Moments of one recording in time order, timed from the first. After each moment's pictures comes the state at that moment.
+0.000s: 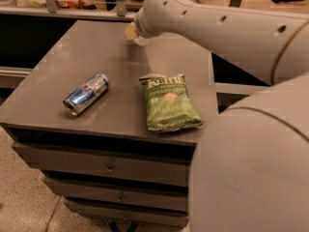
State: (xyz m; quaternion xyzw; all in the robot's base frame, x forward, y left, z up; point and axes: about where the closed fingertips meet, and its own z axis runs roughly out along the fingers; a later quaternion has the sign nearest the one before) arm 0.796 0.029 0.909 -0.24 0.85 0.06 0.47
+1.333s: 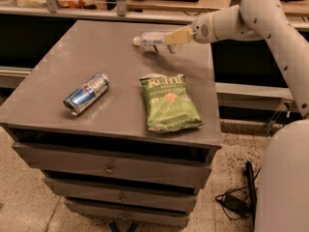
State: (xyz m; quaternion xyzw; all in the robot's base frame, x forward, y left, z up) arm 0.771 -0.086 0.901 -0.35 0.77 0.31 0.44
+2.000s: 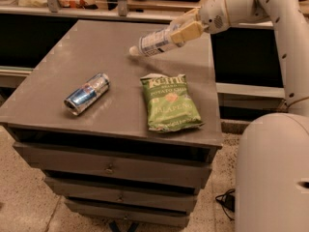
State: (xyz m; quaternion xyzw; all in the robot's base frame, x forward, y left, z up) arm 0.730 -0.085 0.941 -0.54 0.65 0.30 0.44
